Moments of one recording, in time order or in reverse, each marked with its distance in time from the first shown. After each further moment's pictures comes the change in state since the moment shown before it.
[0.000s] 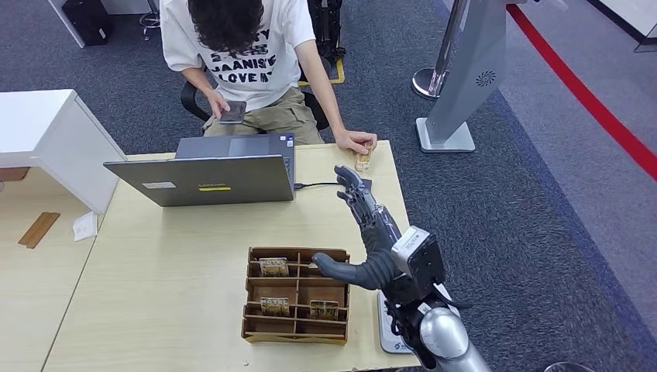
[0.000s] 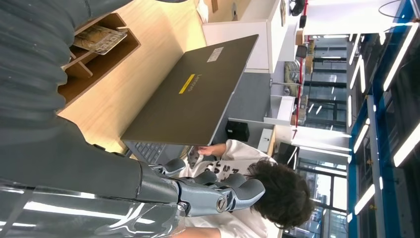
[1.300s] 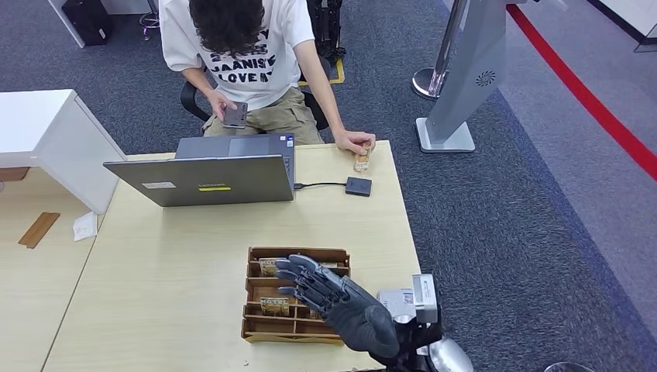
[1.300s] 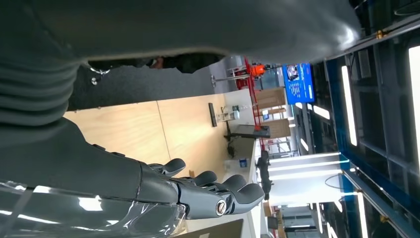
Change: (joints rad) left arm 0.002 0.010 0.000 0.000 0.052 -0.007 -0.012; right arm 0.107 -0.087 0.099 0.021 -0.461 0.577 -0.039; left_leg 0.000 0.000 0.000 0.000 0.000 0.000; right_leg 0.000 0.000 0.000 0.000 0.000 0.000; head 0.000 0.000
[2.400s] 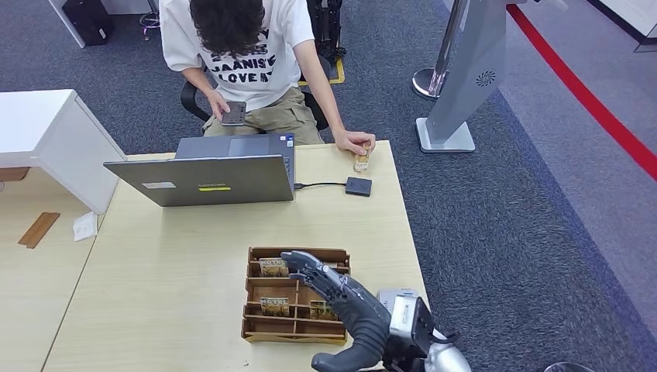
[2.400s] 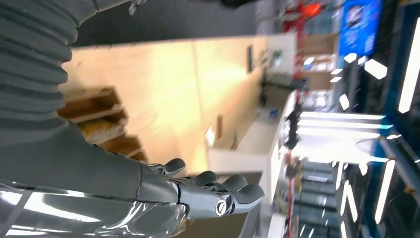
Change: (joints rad) left arm 0.000 0.003 0.000 0.000 0.050 0.009 -0.002; right arm 0.004 -0.013 0.011 -0.028 0.345 -0.218 -0.066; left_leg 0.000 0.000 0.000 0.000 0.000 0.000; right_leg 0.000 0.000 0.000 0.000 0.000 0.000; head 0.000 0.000
